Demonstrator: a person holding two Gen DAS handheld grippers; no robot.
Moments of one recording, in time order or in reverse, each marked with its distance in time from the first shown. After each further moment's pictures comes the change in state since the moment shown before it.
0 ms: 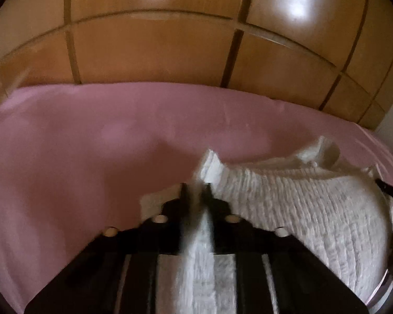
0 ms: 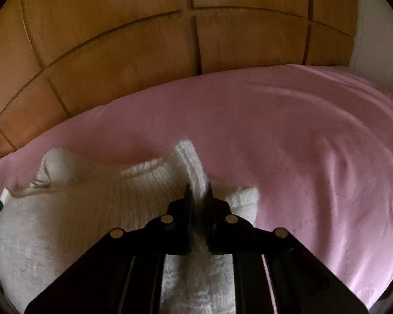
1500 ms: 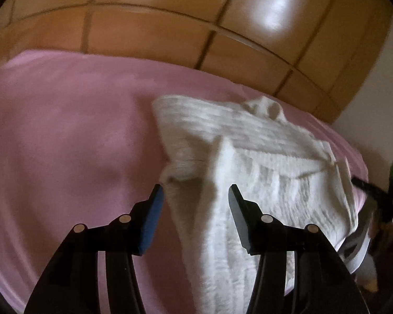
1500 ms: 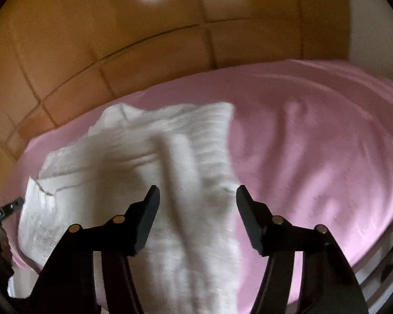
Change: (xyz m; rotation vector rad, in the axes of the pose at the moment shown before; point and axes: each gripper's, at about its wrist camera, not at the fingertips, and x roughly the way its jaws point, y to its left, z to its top) left arm -0.092 0.020 -0.107 -0.023 -0.010 -0.235; right arm -0.113 -0.031 -0.101 -0.055 -0.028 0.164
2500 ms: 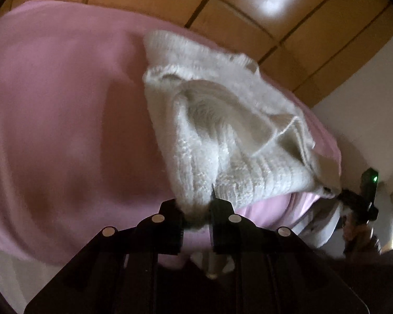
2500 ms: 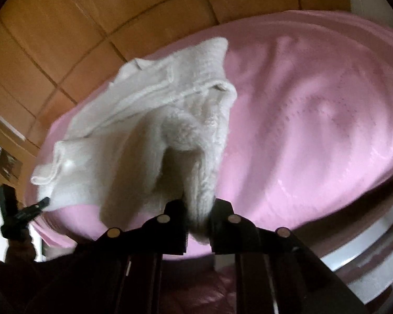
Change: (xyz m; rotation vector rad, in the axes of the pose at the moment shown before) left arm -0.038 -0.008 -0.089 -0.134 0.180 -0.123; right arm -0.035 -0.023 -0.068 0.105 0.195 0.117
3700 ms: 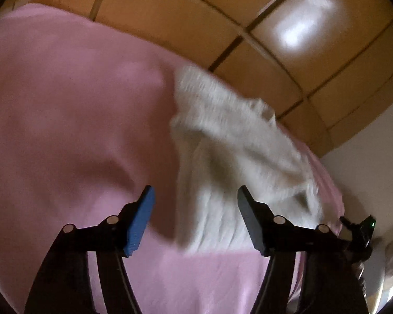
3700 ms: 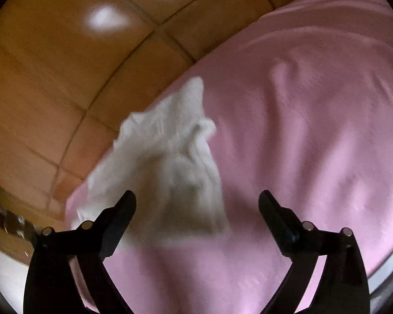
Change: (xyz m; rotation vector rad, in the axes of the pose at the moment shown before) left arm 0.039 0.038 0.115 -0.123 -0.125 -0.020; right arm 0.023 -0.044 0.091 0.286 -0.153 0.130
